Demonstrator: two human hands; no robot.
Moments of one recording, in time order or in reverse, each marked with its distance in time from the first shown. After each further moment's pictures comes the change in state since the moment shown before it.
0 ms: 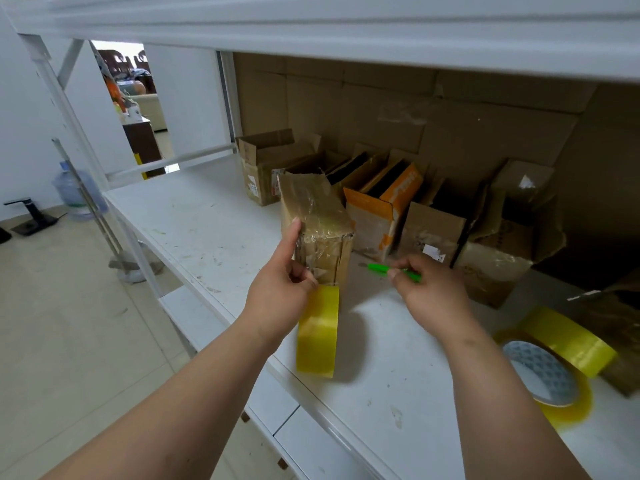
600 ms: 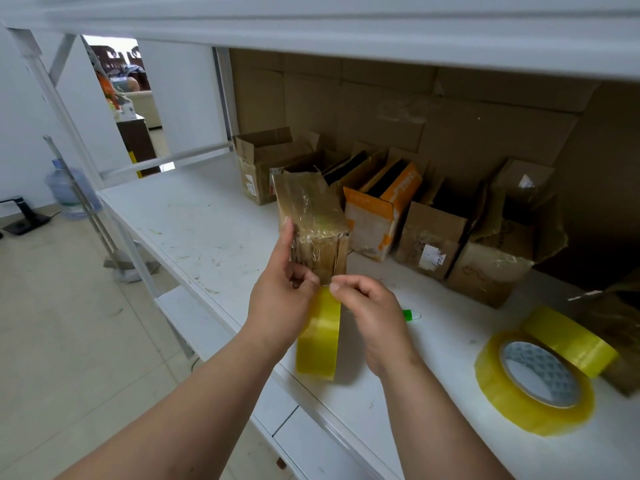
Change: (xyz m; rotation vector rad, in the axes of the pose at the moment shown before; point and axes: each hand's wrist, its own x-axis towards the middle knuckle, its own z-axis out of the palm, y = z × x) left_hand -0.004 -0.005 0.005 -0.034 0.080 0.040; right_hand -0.026 -0.040 0.072 0.837 -0.085 0.219
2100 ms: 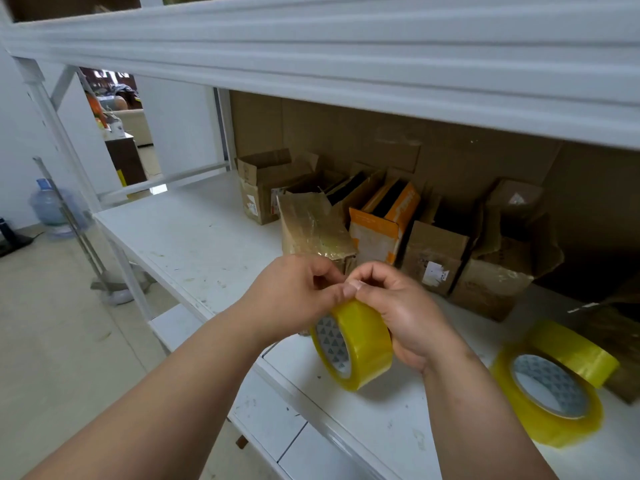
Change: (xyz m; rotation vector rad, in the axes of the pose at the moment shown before) left_hand 0.023 0.059 -0.048 0.518 -0.406 0.267; right_hand -0.012 -0.061 -0.007 -0.014 -0.247 -0.107
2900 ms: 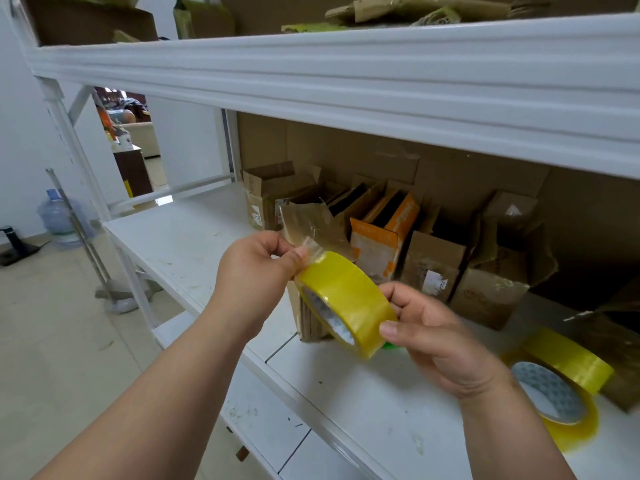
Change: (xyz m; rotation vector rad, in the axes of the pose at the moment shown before) left_hand -0.012 0.005 -0.023 -0.509 0.463 -0.320; right_hand -0.029 0.002 -0.037 0.099 -0.316 -0.131
